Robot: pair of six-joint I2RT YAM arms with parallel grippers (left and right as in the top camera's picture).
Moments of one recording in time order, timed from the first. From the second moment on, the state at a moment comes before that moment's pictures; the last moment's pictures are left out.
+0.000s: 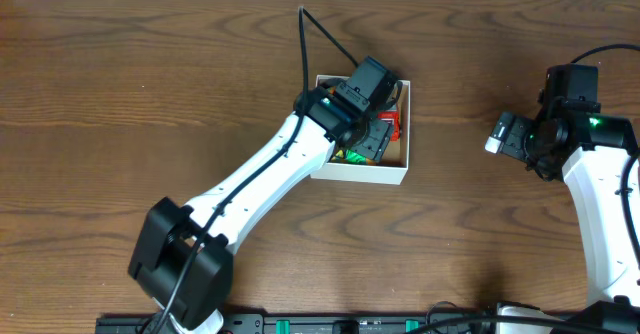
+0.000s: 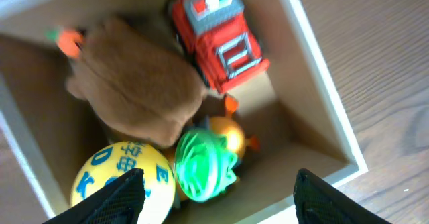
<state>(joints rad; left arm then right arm) -0.71 1.81 1.54 -0.84 0.02 -0.20 -0.13 1.42 1.17 -1.00 0.08 0.33</state>
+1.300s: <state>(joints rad) -0.53 2.06 1.59 -0.69 0.13 -0.20 -0.13 1.42 1.17 -1.00 0.03 0.29</state>
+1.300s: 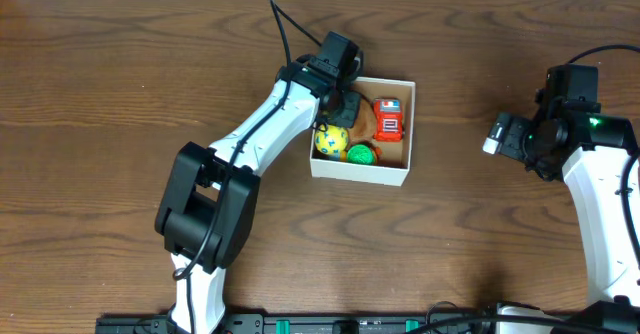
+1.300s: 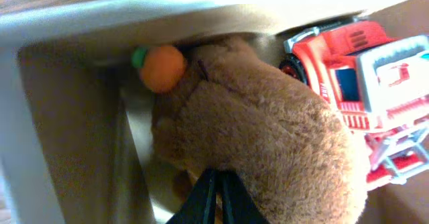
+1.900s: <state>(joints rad) -0.52 1.89 1.59 -0.71 0.06 -0.14 -0.13 1.42 1.17 -1.00 0.00 0.28</state>
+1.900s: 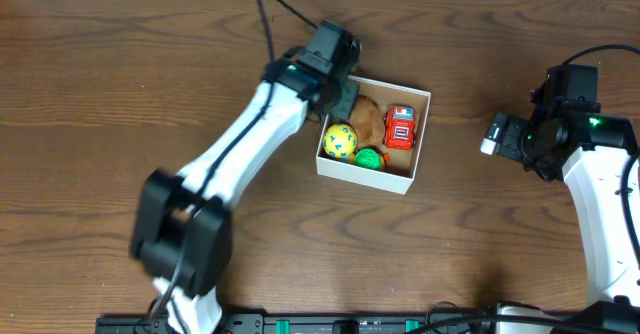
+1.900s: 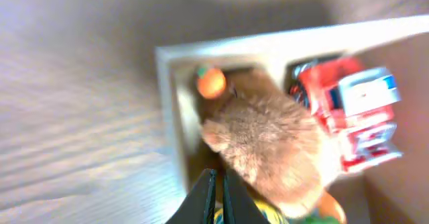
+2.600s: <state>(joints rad) -0.10 1.62 1.60 -1.15 -0.08 -0.25 0.02 1.64 1.17 -0.71 -0.07 0.23</state>
